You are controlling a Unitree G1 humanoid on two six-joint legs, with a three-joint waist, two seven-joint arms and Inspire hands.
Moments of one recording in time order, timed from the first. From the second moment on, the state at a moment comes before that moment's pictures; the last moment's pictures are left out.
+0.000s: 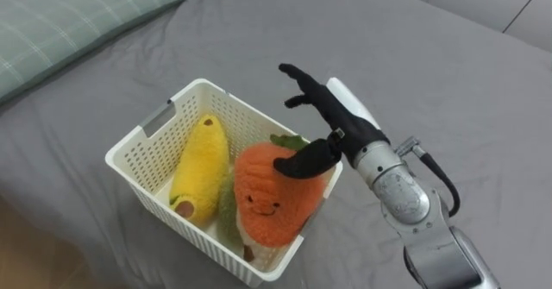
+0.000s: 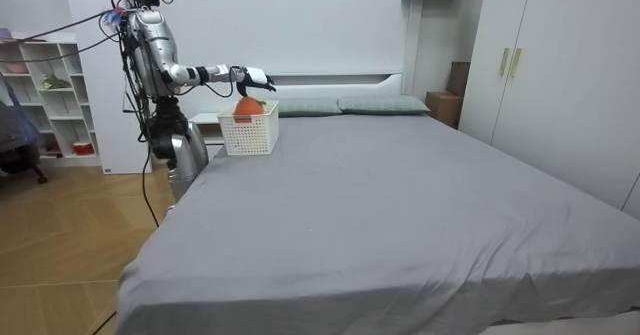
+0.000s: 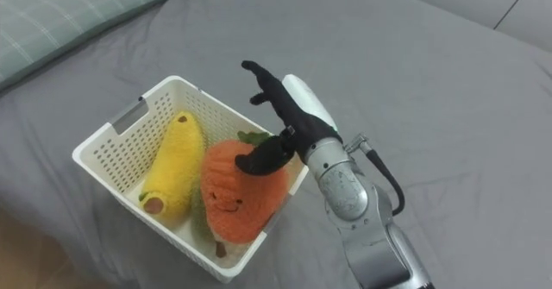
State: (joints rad) left arm 0.13 0.18 0.21 1.11 -0.12 0.09 0.22; right arm -0.14 -0.26 0.33 -0.09 -0.38 0.21 0.14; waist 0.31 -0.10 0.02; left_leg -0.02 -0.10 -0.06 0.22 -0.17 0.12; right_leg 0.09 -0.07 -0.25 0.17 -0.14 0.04
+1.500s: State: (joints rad) left arm 0.25 0.18 0.31 1.08 -0.14 0.04 0.22; right arm 0.12 -0.31 -0.14 -0.06 0.19 0.09 -0.24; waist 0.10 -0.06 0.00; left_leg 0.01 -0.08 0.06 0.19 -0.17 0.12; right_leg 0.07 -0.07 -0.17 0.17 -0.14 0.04
